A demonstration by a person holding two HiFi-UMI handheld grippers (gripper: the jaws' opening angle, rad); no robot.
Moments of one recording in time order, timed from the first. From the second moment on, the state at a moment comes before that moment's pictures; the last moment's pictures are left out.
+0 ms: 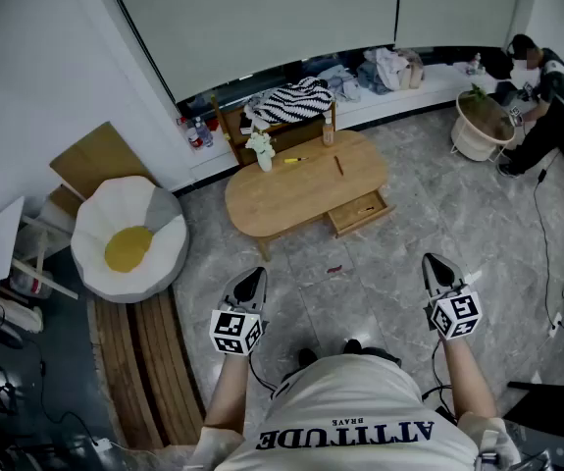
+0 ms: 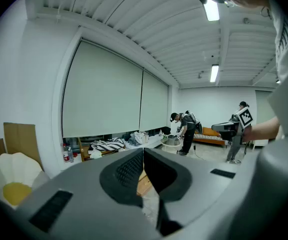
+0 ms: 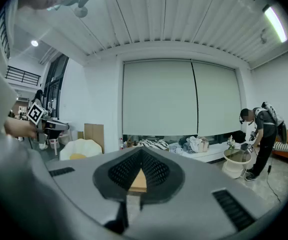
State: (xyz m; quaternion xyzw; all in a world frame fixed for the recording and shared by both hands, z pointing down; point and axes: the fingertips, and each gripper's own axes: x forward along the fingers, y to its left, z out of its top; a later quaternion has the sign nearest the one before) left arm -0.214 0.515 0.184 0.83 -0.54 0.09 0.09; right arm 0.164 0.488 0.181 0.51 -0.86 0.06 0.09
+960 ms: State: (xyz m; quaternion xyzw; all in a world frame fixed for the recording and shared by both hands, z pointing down) left arm -0.177 0.529 0.195 0.82 -0.56 0.10 0.09; right arm 0.199 0.491 0.191 0.50 -0.86 0.07 0.08
